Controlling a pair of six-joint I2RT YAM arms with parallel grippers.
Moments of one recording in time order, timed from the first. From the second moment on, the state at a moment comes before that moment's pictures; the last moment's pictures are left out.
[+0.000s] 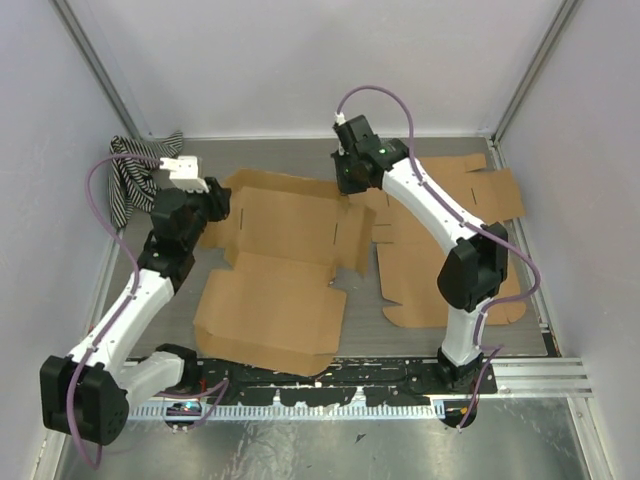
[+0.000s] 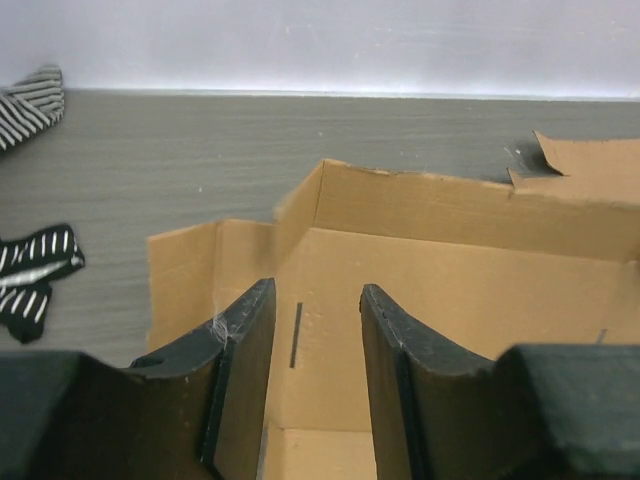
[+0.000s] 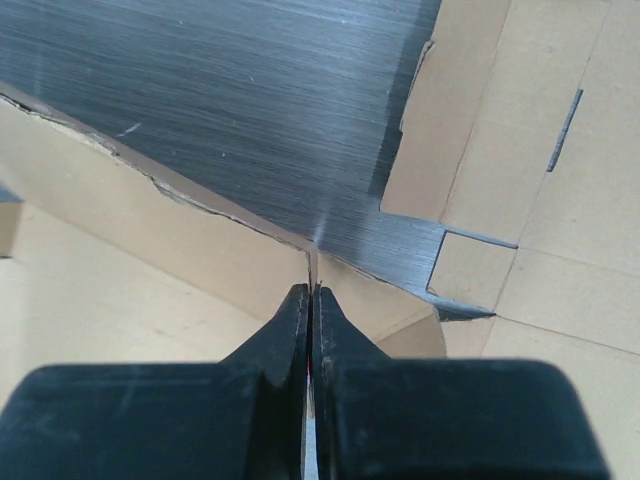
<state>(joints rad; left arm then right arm) -0.27 1.05 0.70 0.23 -0.06 -0.16 0.53 1.88 1.88 -0.89 0.05 0.27</state>
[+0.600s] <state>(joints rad) -0.27 0.95 0.92 -0.35 -0.11 -0.26 0.69 1.71 1.60 -0.49 0.35 0.30</state>
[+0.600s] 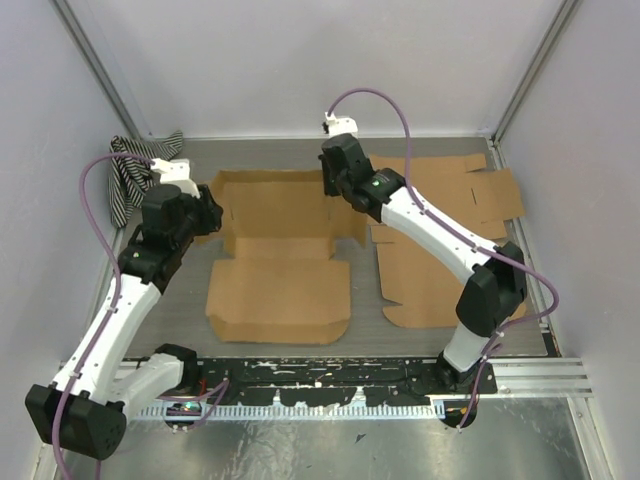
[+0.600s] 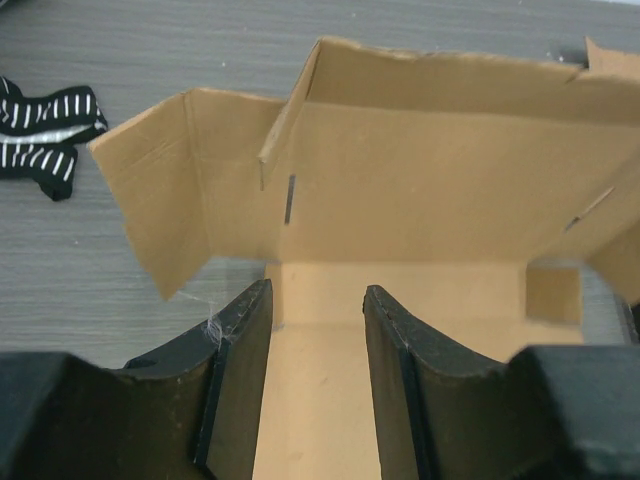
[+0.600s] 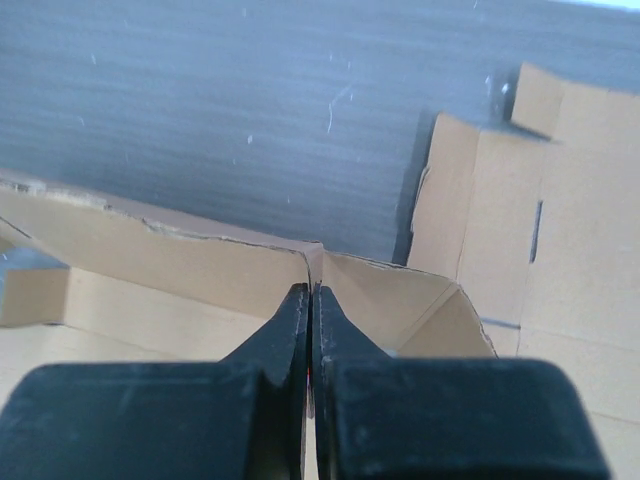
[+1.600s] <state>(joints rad) -0.27 1.17 1.10 -0.50 -0.17 -0.29 0.69 1.66 1.46 -0.30 0.37 0.32</state>
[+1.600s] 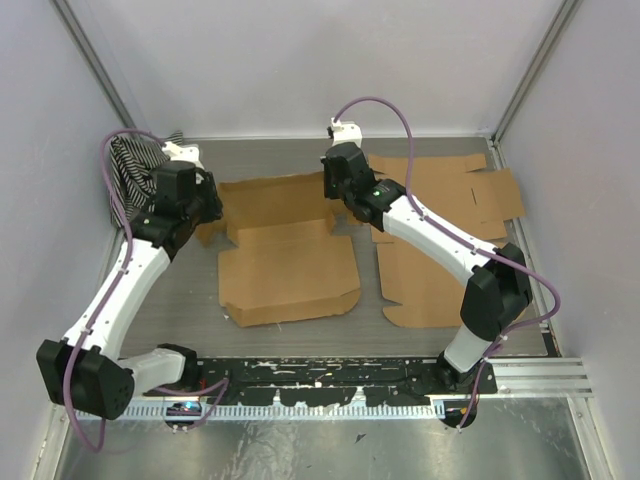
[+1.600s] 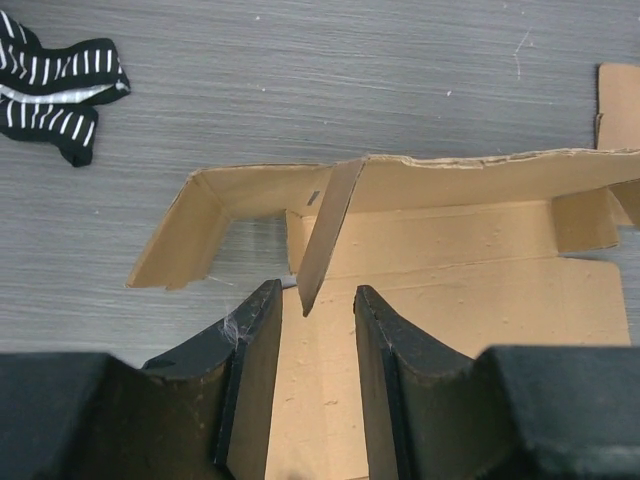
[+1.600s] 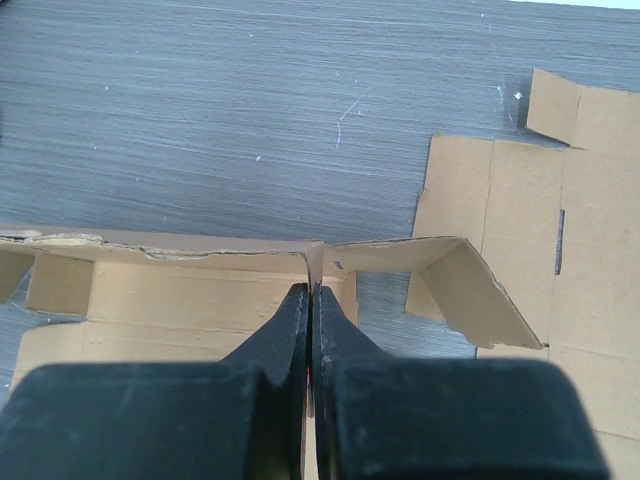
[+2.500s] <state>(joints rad) -0.27 1.36 1.21 -0.51 -0.21 -0.25 0.69 1.66 1.48 -0.32 0.33 0.32</state>
